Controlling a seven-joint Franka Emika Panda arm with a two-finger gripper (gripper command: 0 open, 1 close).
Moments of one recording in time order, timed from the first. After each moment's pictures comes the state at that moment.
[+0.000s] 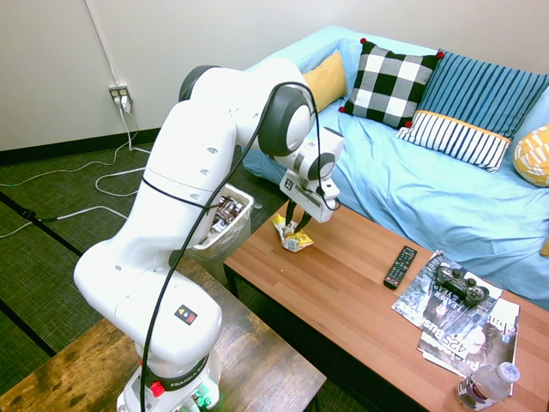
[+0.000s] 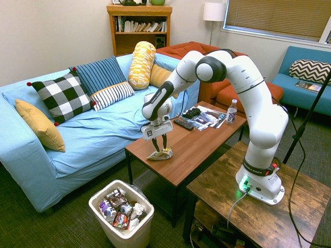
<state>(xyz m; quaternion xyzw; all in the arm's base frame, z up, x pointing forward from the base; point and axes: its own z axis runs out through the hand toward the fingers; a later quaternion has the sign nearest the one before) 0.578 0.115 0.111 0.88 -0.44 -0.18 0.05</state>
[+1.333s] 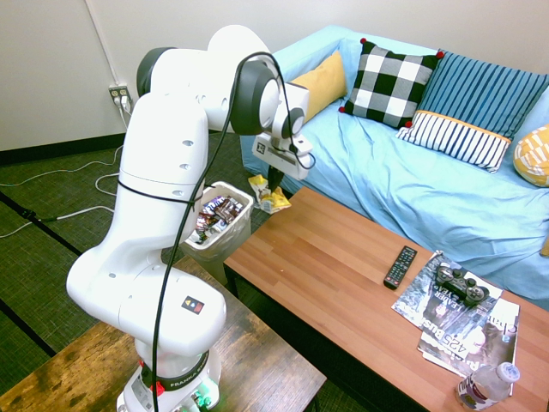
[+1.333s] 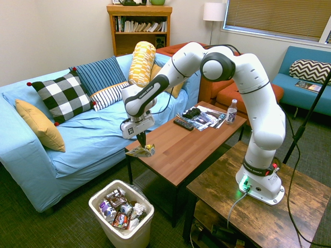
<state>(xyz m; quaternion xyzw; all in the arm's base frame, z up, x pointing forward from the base) 0.570 0.267 0.217 0.93 -0.35 -0.12 0.05</state>
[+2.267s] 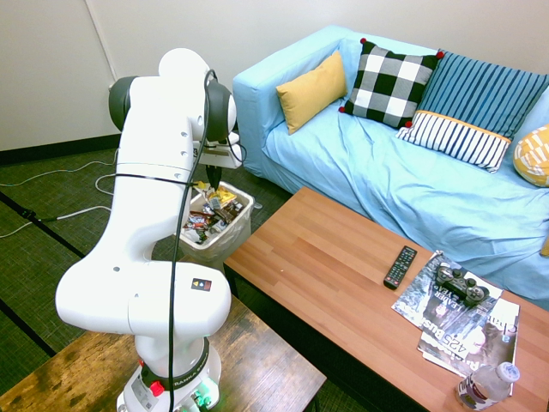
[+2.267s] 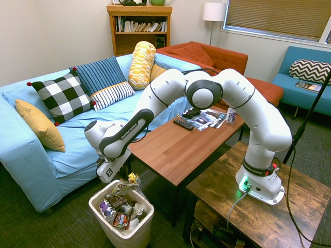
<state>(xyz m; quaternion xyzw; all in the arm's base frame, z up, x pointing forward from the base) 0.486 0.475 0.145 0.96 -0.21 -0.09 0.14</state>
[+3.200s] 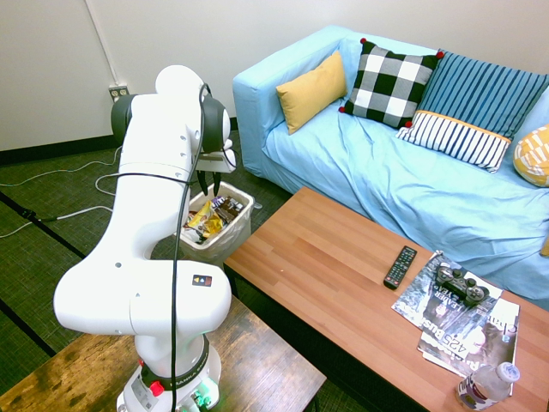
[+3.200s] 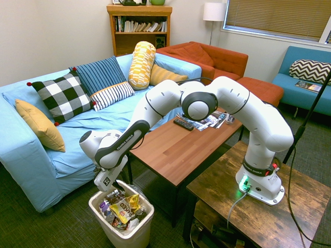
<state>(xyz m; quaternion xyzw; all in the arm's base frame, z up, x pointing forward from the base) 0.484 0.494 0.119 0.96 -0.20 -0.09 0.15</state>
